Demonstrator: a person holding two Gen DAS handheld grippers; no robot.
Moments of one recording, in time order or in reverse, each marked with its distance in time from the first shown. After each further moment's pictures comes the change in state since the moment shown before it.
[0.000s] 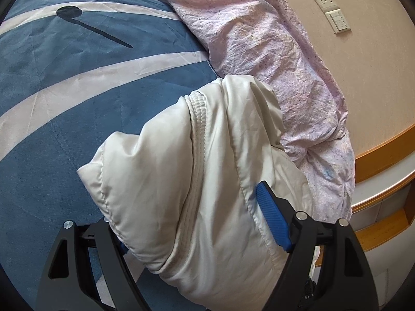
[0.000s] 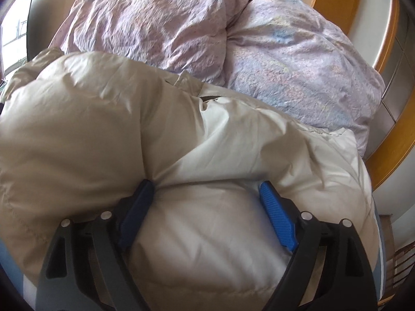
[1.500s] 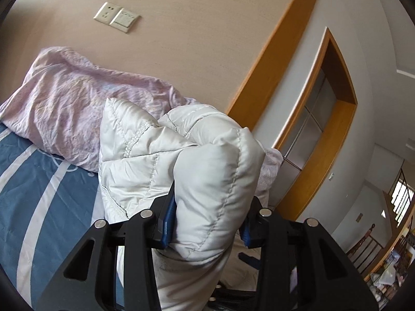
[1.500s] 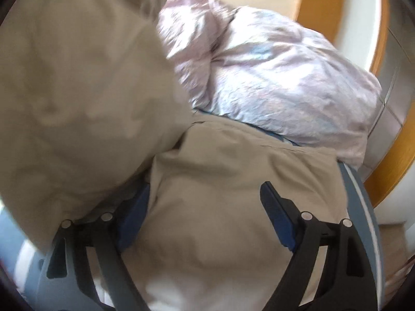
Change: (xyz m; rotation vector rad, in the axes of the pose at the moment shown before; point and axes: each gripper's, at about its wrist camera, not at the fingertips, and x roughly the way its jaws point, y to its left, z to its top) left arm -0.054 -0.231 -0.103 0.714 -0.139 -0.440; right arm -0.062 -0.098 -0.024 0.074 -0.141 0.106
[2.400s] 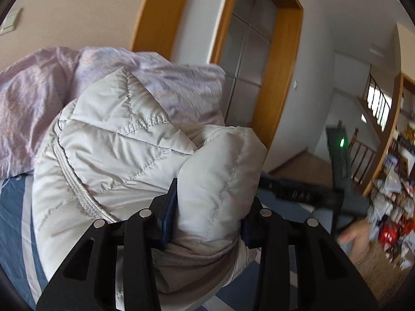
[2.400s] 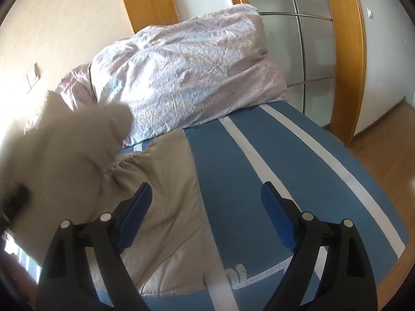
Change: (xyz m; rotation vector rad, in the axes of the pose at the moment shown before) left arm 0.104 -0.139 -0.110 0.384 0.343 -0.196; right arm -0.059 -0.224 -0.050 0.574 -0.030 -0.049
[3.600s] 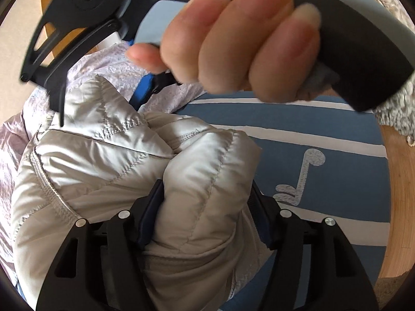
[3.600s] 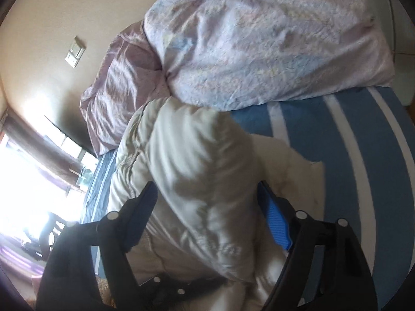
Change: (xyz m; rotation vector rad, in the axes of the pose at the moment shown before) left arm 0.101 -0.085 -0.078 0.538 0.191 0.138; right arm 0.092 0.078 0.072 -0.111 0.410 0.408
